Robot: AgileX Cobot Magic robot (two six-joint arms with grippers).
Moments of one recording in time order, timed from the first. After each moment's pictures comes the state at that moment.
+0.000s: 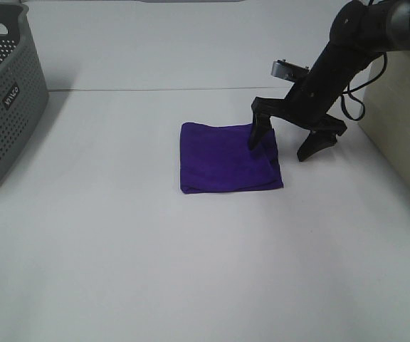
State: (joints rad) left arm 0.05 0.00 -0.50 -0.07 1.03 0.01; right arm 0.19 2.36 -1.78 0.35 0.95 -0.10
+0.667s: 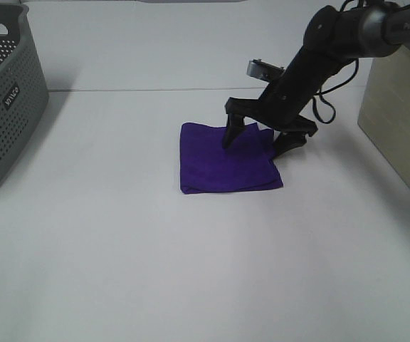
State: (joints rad) left arm 0.05 0.00 -0.50 -0.07 1.03 0.01; right arm 0.27 2.41 -1.81 0.40 0.89 -0.09
